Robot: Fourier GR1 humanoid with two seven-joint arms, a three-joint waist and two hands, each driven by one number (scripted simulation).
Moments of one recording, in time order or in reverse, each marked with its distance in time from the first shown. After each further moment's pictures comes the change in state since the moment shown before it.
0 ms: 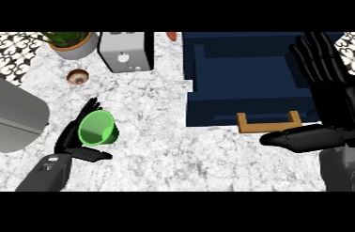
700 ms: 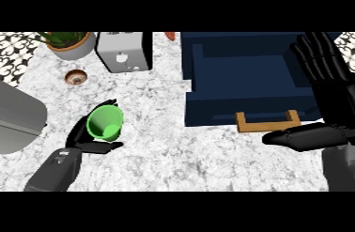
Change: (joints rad) left arm -0.054 -0.042 -0.007 0.035 -0.003 -0.066 0.004; right arm -0.009 -0.015 -0.007 0.008 -0.005 0.015 0.007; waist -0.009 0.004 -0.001
